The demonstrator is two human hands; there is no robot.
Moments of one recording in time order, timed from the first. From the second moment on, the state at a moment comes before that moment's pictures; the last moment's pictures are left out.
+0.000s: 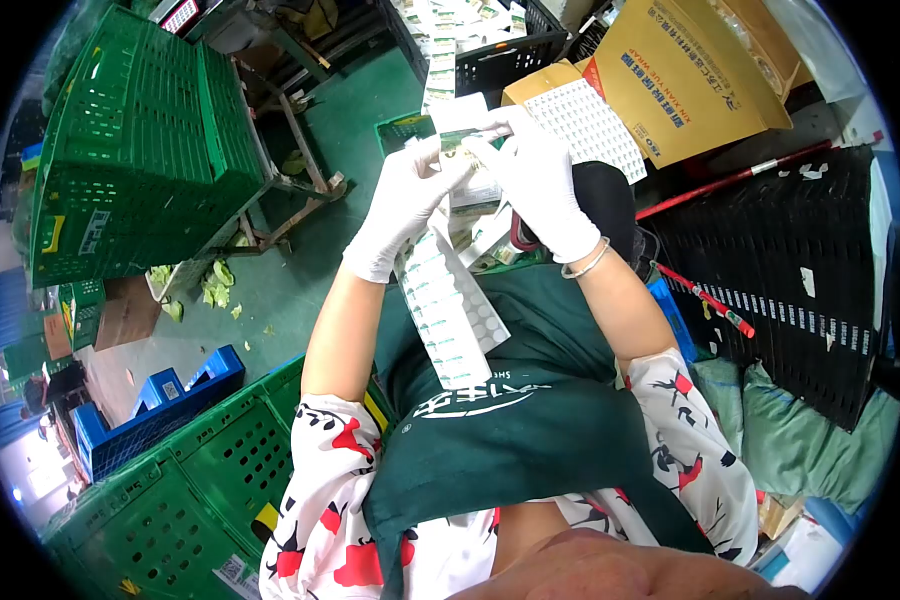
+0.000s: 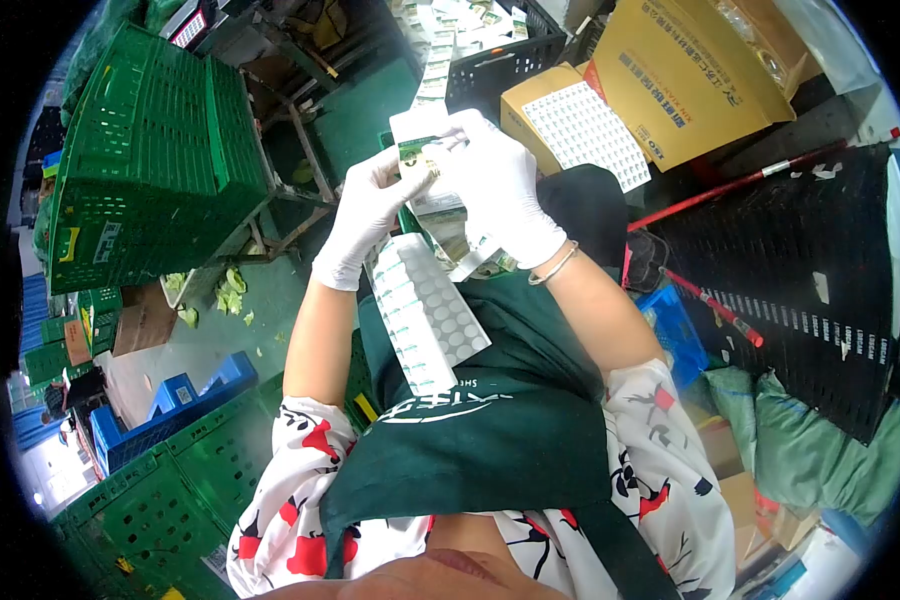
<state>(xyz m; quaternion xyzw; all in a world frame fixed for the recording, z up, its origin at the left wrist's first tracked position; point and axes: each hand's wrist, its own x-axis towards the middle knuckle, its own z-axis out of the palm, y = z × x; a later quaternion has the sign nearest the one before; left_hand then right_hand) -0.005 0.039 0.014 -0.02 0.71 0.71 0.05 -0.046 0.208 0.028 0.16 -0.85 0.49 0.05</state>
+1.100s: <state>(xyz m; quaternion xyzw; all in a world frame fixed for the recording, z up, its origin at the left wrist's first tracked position) -0.013 0.017 0.007 -0.07 0.57 0.82 0.04 -0.048 0.236 0.026 0.25 -0.72 0.59 -0.27</state>
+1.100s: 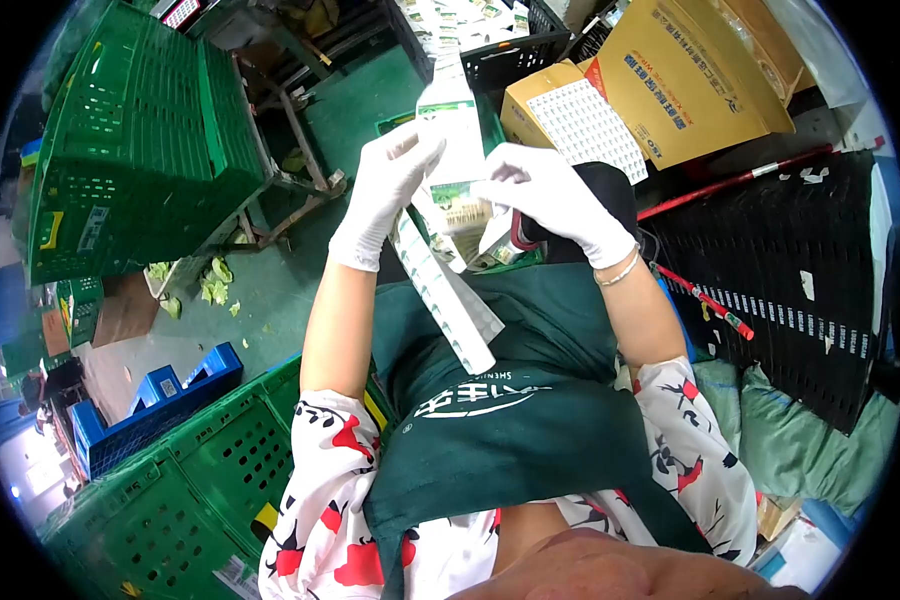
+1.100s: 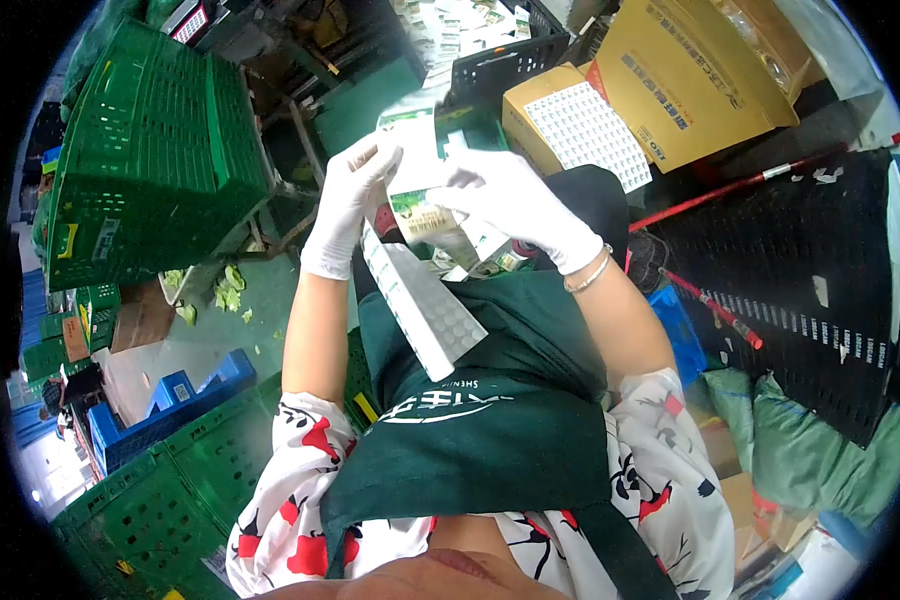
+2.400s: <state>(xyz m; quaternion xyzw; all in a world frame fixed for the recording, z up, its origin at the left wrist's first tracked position) -0.006 0.030 -0.004 0.00 0.75 0.66 0.07 -0.057 0.214 0.023 0.20 -0.84 0.51 0.05</state>
